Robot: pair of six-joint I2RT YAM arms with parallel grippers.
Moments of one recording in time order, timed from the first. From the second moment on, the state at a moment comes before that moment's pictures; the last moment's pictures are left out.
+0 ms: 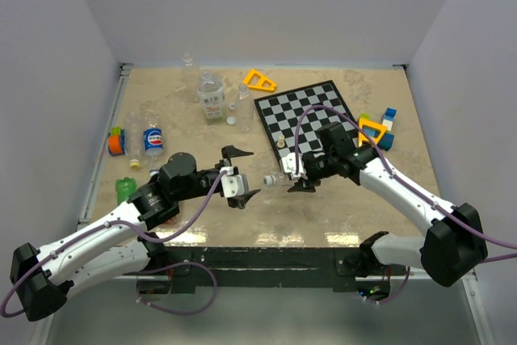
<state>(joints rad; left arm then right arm) -0.86 0.82 0.64 0.01 0.36 0.52 0.53 1.24 0.87 -0.60 -0.79 -1.08</state>
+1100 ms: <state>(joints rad) -0.86 1.08 0.63 0.11 0.54 0.53 0.53 1.24 0.87 -0.60 -0.79 -1.08</state>
